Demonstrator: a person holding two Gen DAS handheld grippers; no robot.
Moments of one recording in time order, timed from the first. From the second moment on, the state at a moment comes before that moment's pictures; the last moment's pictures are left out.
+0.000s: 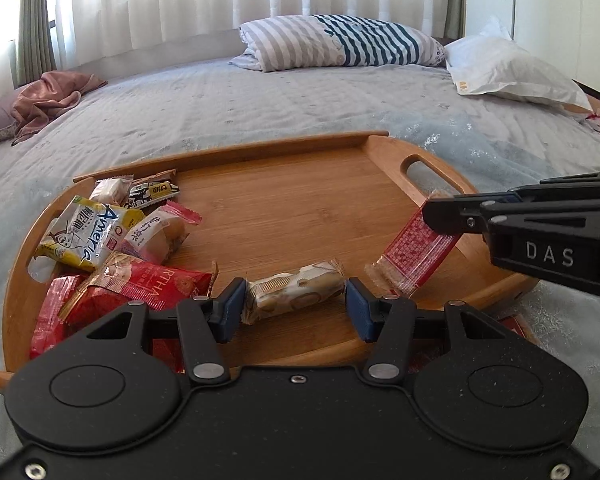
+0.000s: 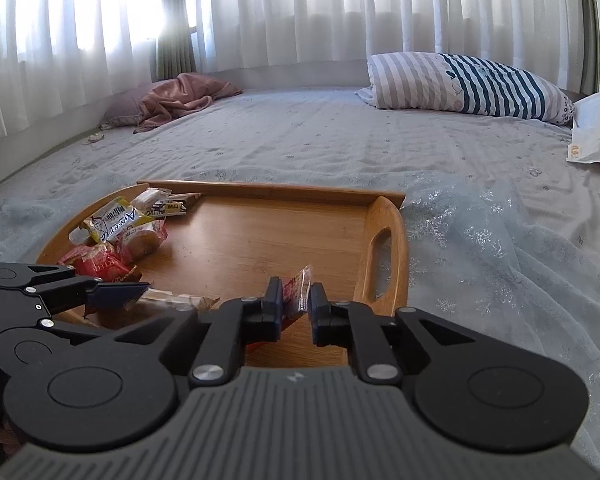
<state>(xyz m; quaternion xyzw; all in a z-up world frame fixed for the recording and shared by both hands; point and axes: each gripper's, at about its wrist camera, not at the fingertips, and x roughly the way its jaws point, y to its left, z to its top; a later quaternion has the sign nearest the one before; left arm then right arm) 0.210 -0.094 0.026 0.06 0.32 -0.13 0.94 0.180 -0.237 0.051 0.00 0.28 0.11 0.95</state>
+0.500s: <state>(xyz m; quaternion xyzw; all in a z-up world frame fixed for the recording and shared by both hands) 0.207 -0.084 0.036 0.06 0.31 -0.13 0.94 0.180 -0.223 0.049 -0.04 0.29 0.12 0.95</state>
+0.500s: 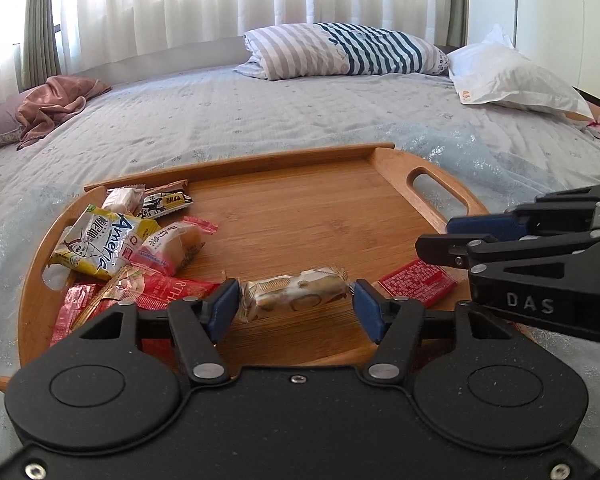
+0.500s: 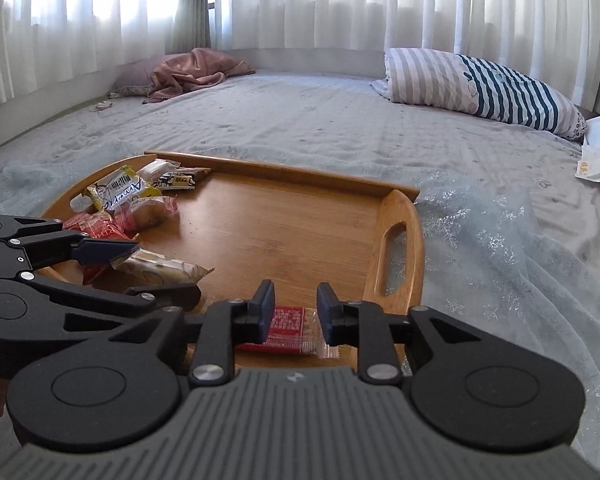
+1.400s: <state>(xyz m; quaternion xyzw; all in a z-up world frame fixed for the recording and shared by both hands) 0.161 -0.047 0.070 0.02 0.28 -0.09 0.96 0.096 -0.218 0.047 -0.06 0.29 0.06 0.95</state>
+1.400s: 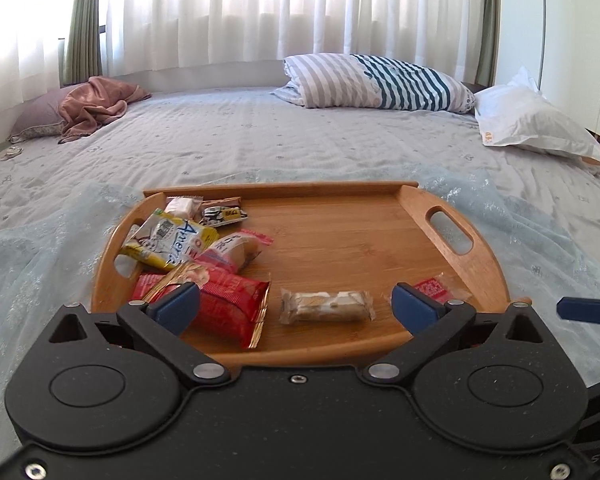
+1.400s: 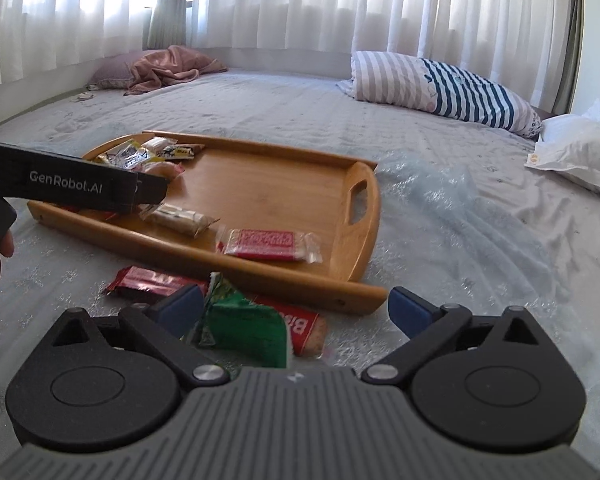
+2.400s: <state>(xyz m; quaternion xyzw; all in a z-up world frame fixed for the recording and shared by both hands) 0.089 -0.043 0.053 0.02 0.31 -0.13 0.94 0.094 -0.213 0.024 -0.02 0.30 0.06 0.95</state>
